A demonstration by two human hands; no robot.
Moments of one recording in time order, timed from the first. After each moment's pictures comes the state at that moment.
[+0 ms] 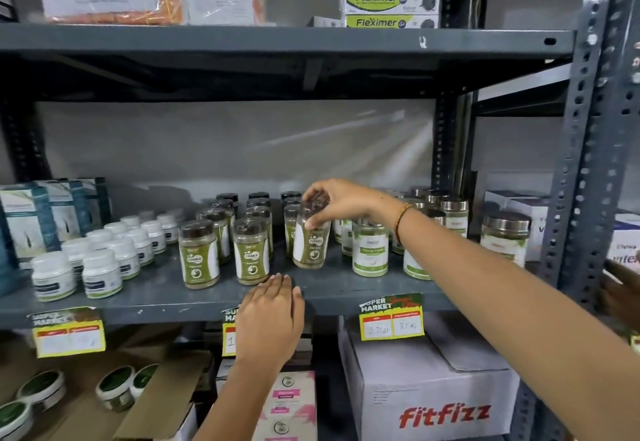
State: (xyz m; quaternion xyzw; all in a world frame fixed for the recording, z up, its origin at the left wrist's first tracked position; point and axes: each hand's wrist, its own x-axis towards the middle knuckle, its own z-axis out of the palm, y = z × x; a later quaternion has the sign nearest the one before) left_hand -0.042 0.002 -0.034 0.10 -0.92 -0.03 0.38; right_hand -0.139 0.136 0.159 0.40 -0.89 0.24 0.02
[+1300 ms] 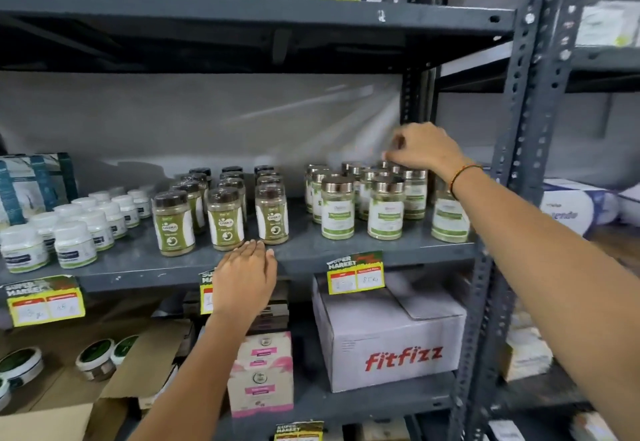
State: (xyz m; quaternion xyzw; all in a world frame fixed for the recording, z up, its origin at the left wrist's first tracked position) left_hand -0.036 0.005 -0.028 0.08 -0.93 -0.03 0.35; right_hand -0.141 0.288 0.175 0.15 -0.95 0.14 0.24
